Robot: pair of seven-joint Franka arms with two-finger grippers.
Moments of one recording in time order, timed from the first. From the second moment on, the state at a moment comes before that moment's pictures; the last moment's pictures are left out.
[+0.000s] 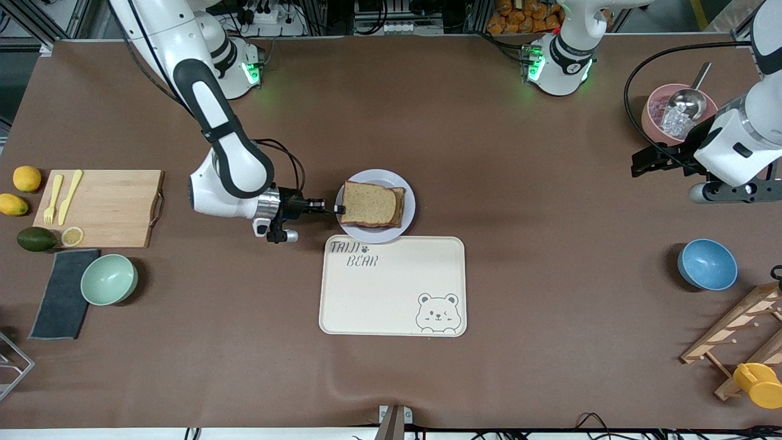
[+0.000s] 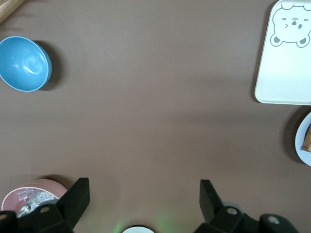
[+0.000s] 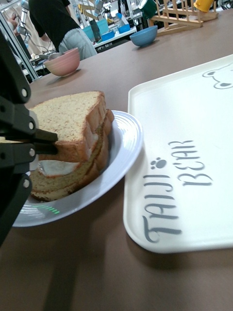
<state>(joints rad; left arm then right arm) -0.01 0.09 -0.09 -1.54 -0.01 1.50 -0.12 0.43 0.45 -0.01 -2.09 1.38 2.23 -0.51</state>
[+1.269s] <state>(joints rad) -0.01 0.09 -0.09 -1.54 -0.01 1.50 -0.12 0.51 0.46 -0.02 -2.13 1.49 2.31 -0.58</state>
